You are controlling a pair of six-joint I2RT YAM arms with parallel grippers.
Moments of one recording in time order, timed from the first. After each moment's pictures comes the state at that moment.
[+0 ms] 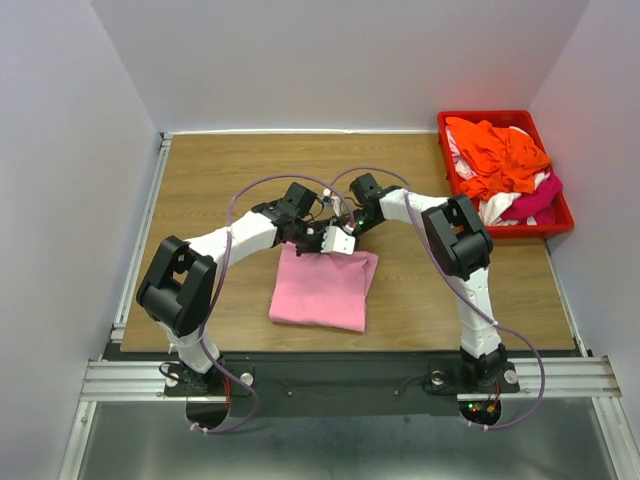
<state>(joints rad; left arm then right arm) -0.61 1.68 1.13 -0.47 0.49 1.13 0.50 2.25 1.54 -0.56 -1.00 -0.20</state>
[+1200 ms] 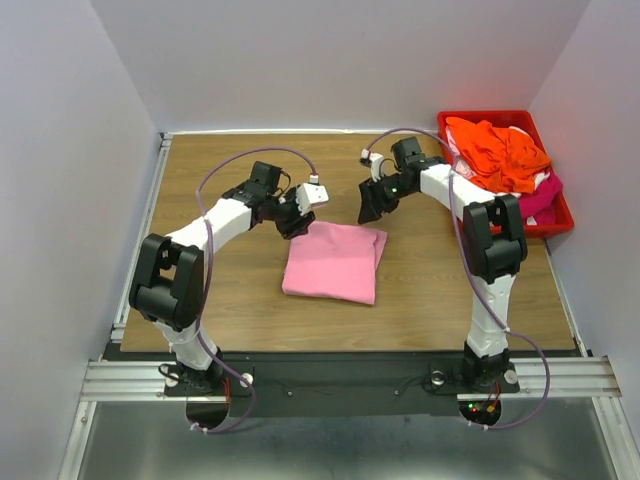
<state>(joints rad) -0.40 1.68 1.19 -0.37 0.54 0.75 0.29 2.09 1.66 -0.65 -0.70 -0.26</state>
